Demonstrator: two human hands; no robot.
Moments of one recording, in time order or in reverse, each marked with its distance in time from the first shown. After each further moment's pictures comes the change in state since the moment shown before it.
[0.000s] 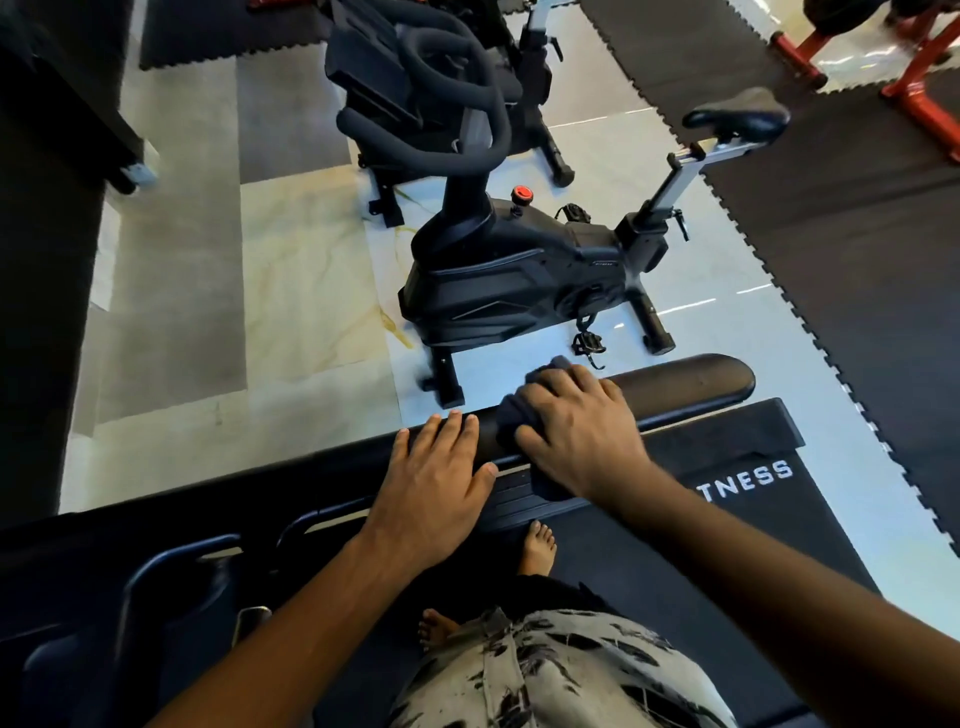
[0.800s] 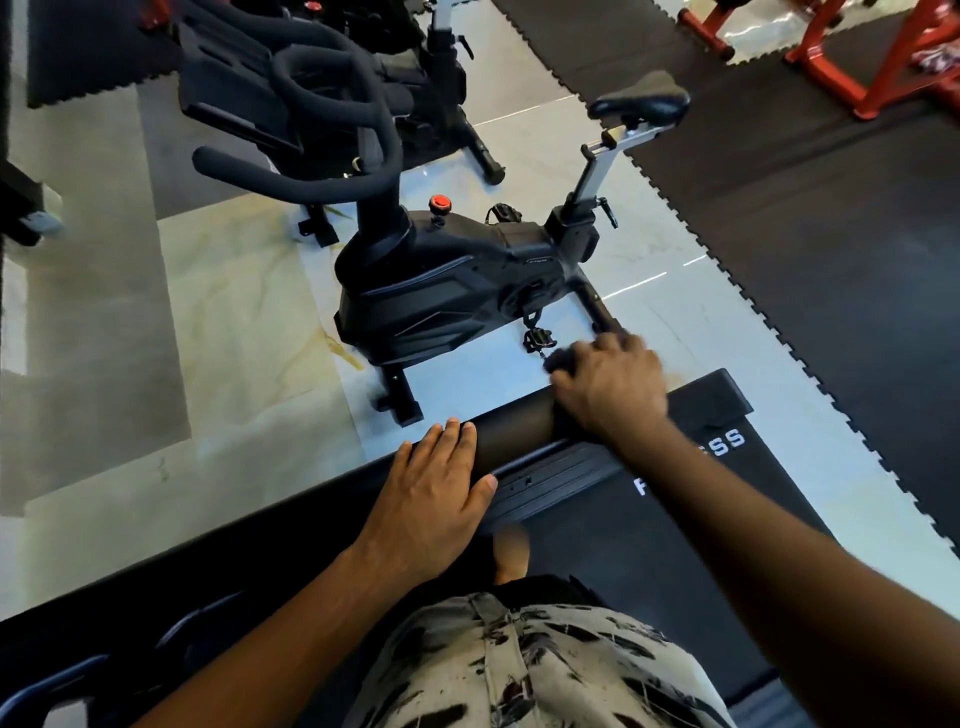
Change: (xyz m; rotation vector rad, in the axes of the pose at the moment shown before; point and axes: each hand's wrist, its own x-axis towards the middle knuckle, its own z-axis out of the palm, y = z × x) left_hand 0.058 0.071 0.005 0.007 -0.101 0.151; right_hand 0.026 0.122 -0.017 0.020 -0.004 0.391
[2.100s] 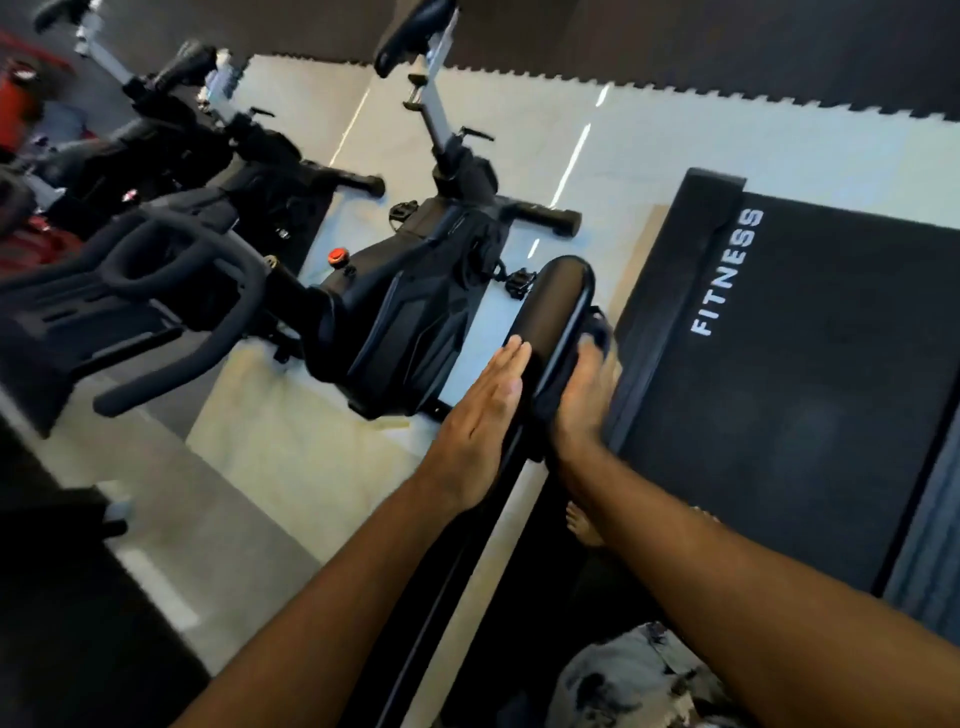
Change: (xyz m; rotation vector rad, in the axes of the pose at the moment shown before) left_hand 0.088 0.043 -0.019 -0.418 -0.306 0.437; right_hand -0.037 -0.042 0.070 2.050 0.666 1.211
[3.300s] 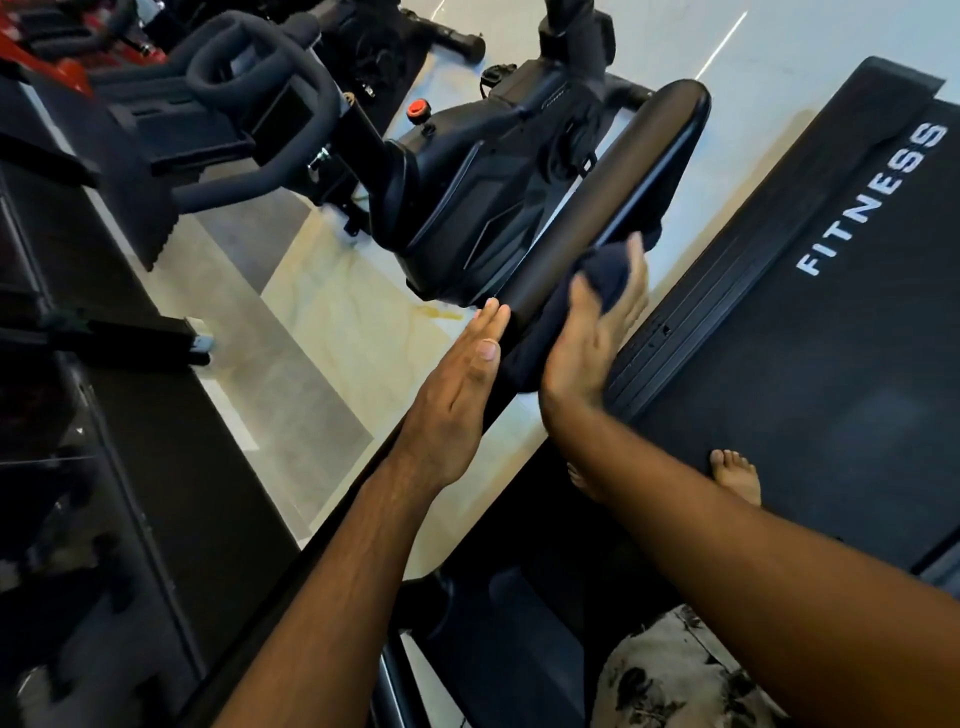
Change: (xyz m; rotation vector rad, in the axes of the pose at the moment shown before) left_hand -0.125 -0.038 0.025 0.077 0.301 -0.193; right_hand -0.080 0.076 -0.023 0.070 -0.229 -0.251
